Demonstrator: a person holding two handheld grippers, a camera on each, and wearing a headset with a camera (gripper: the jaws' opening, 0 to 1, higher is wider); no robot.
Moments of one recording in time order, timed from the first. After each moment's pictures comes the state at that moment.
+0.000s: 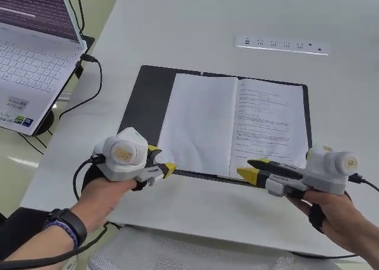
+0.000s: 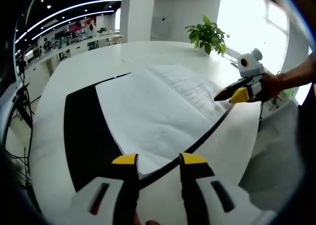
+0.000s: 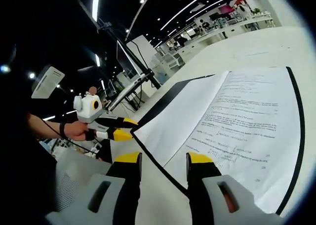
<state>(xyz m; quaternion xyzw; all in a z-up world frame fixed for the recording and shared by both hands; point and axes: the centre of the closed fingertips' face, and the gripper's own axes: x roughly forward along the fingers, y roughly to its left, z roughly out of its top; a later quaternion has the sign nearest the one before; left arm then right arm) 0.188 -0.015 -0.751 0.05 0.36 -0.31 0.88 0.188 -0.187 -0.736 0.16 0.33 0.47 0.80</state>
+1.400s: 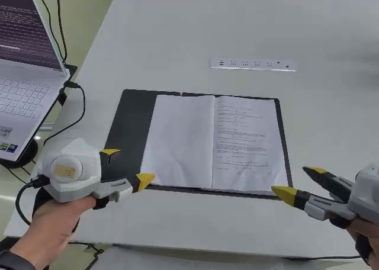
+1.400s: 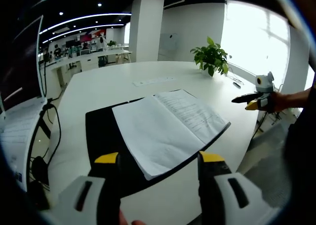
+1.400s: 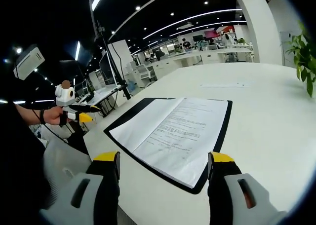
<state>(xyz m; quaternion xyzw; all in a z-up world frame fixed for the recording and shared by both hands) 0.178 0.009 -0.674 0.02 0.30 -0.28 0.91 0.168 -0.302 -0.684 0.07 0.28 0.35 0.89</state>
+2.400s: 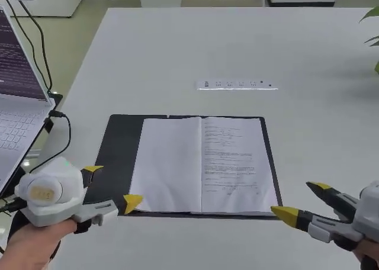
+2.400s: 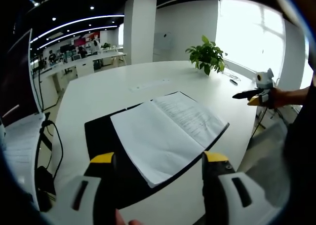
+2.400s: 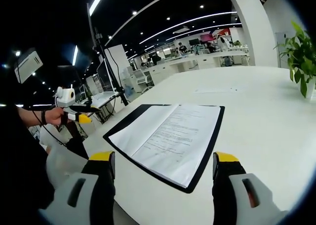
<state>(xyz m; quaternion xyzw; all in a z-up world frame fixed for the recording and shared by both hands) 0.195 -0.002 -0.657 0.05 0.29 -0.30 0.91 0.167 -0.318 -0.666 0.08 0.26 0.34 0.90</state>
